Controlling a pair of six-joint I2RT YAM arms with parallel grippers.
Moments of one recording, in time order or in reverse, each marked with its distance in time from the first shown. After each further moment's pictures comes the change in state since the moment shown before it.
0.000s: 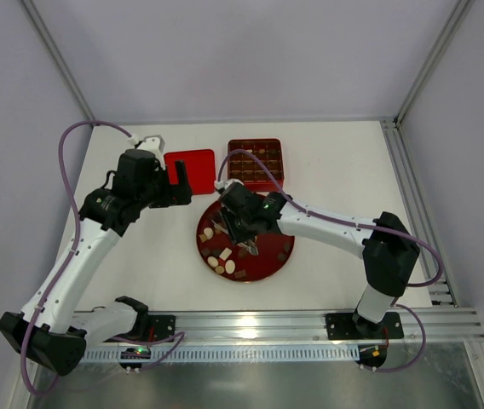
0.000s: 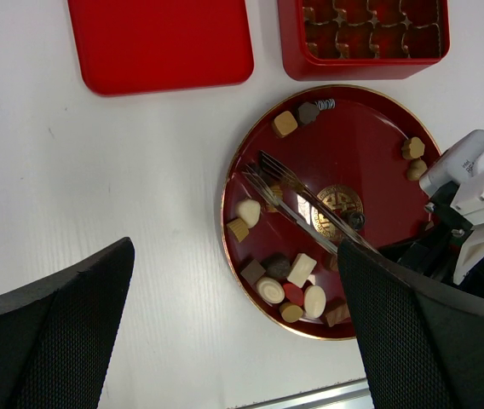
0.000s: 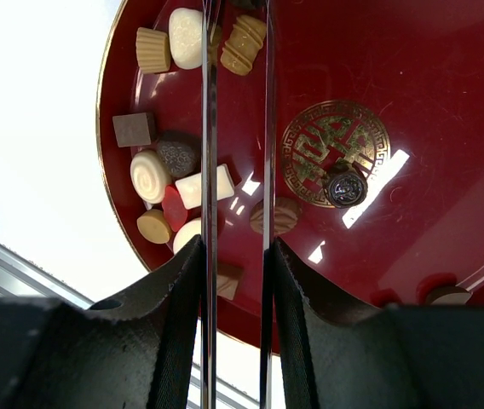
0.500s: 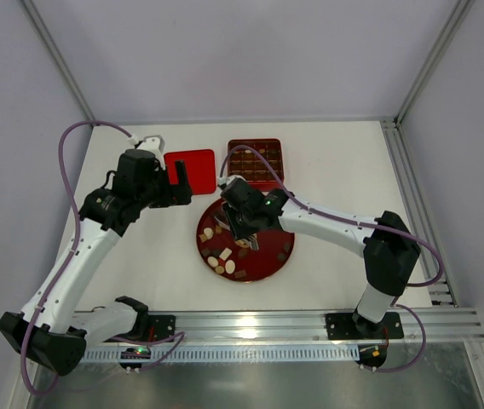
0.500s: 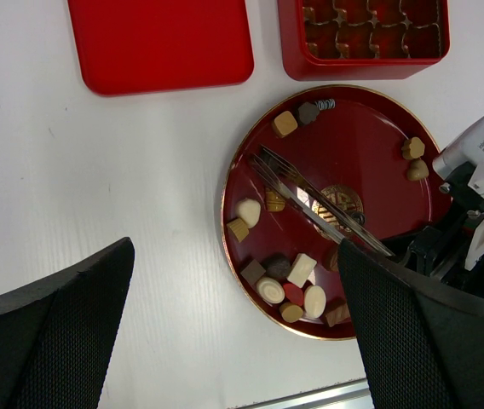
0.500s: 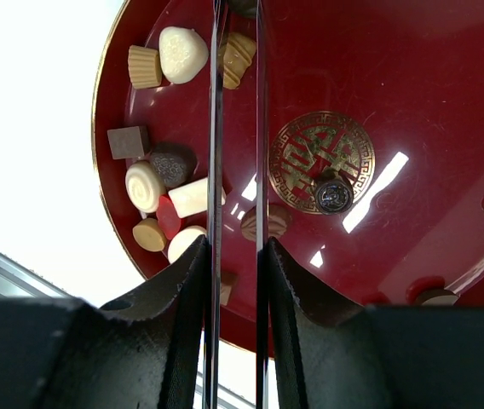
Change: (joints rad) left arm 0.000 0.000 0.000 0.000 0.000 0.000; right arm -0.022 0.000 0.013 -0.003 0.000 -0.005
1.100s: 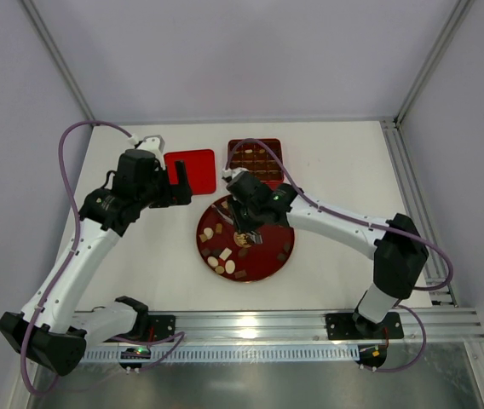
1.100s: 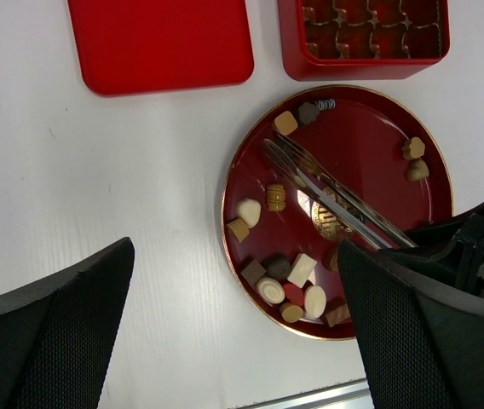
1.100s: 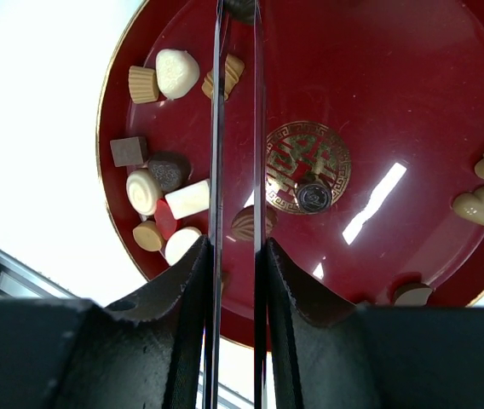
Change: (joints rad) left arm 0.000 0.000 0.000 0.000 0.000 0.001; right arm -0.030 -0.037 0.016 -0.020 0.001 -0.011
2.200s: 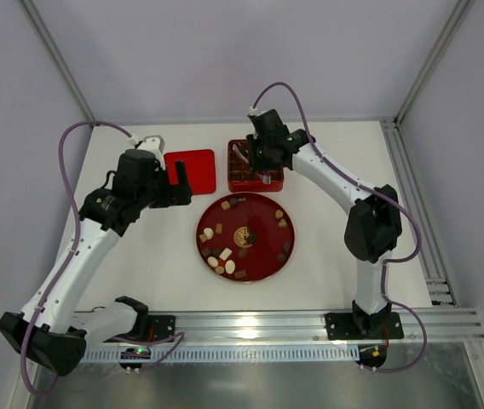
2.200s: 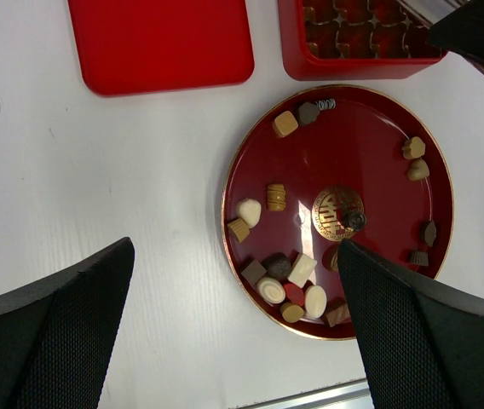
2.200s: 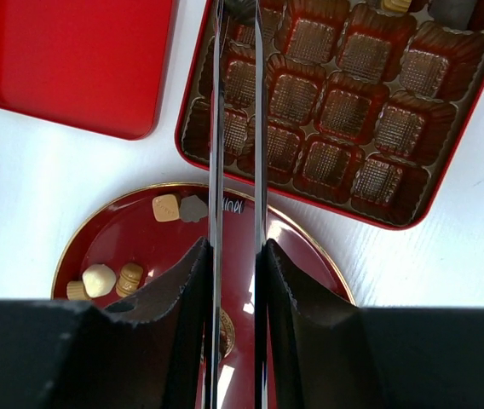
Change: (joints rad) left arm 0.000 0.000 0.000 0.000 0.000 0.002; right arm -0.347 0.266 0.442 -0.036 -0.055 -0.095
